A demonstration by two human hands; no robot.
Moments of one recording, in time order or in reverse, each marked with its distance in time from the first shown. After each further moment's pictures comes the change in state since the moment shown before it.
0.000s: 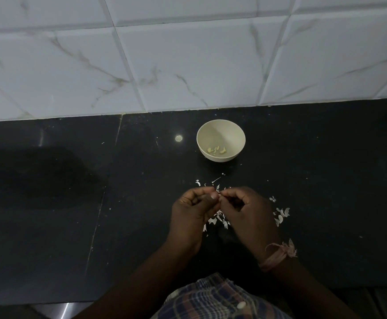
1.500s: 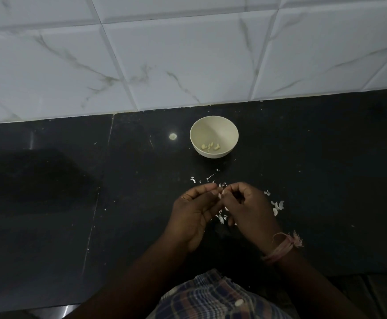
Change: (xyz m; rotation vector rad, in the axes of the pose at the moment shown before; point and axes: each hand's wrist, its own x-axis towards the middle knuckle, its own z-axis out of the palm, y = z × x) left_hand -0.003 0.008 0.009 -0.068 -0.063 -0.197; right_hand 0.000 -0.010 -0.013 0.214 -0.131 0.290
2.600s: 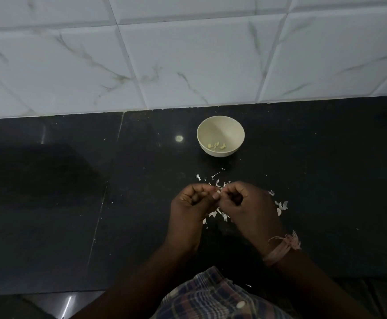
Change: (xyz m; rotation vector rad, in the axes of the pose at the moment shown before) left_hand -0.019 -0.010 -0.013 0.244 0.018 0.337; right_hand -0.010 -0.003 0.002 -0.262 0.033 -0.270
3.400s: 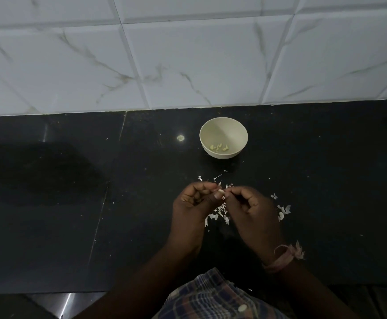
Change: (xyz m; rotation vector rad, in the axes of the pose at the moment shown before) left_hand 0.006 0.000 0.003 -0.092 -0.046 0.086; right_hand -0.007 0.004 0.007 0.218 0.098 -0.022
